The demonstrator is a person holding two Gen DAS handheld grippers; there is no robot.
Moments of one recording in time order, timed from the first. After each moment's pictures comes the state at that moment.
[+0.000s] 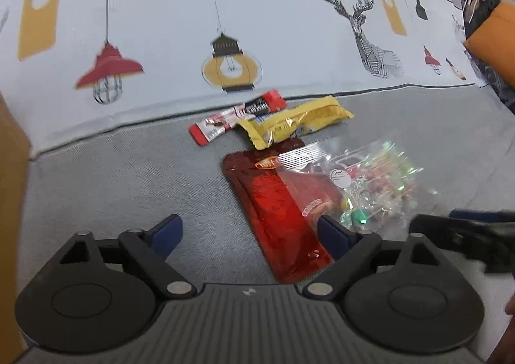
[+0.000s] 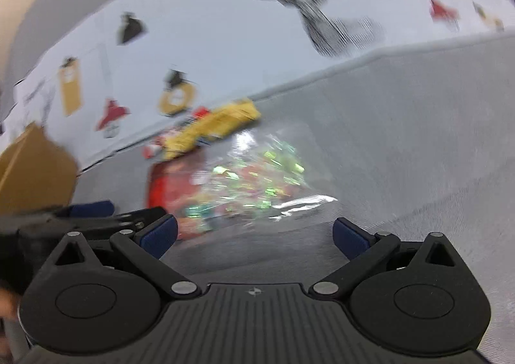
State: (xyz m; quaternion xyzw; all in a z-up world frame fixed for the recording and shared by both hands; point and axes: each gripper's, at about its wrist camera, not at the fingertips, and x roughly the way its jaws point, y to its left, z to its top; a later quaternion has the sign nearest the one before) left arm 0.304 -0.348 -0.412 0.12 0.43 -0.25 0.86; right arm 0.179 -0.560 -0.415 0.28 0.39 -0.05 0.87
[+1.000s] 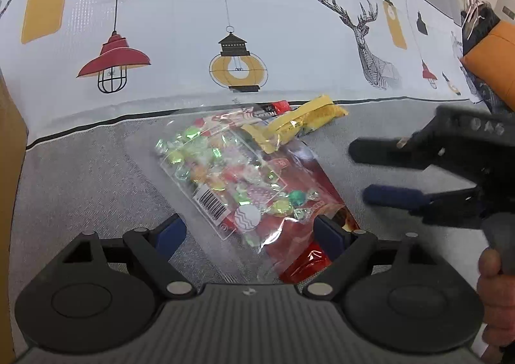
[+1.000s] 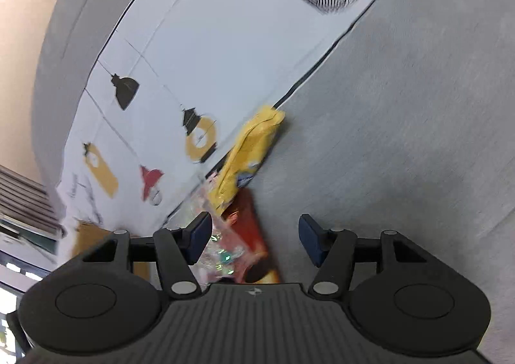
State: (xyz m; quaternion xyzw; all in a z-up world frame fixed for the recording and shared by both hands) left arm 0.306 -0.336 -0.409 0.09 0.43 -0.26 0.86; right arm 0.228 -0.578 -0.447 0.51 0.34 0.02 0.79
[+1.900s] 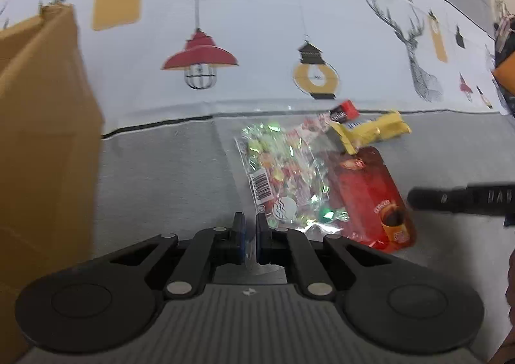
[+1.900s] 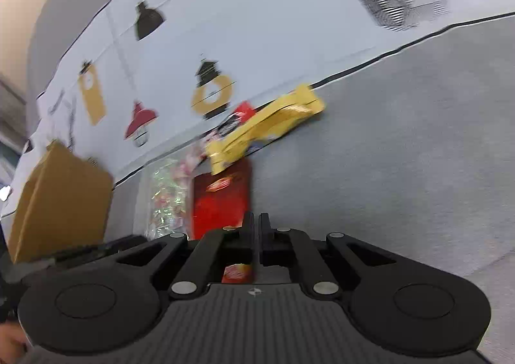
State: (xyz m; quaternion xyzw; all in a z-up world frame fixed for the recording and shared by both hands) left arm 0.318 -0.278 -0.391 0.09 0.44 -0.19 0.87; right arm 0.238 -0.547 -0.422 0.34 0.40 0.05 0.85
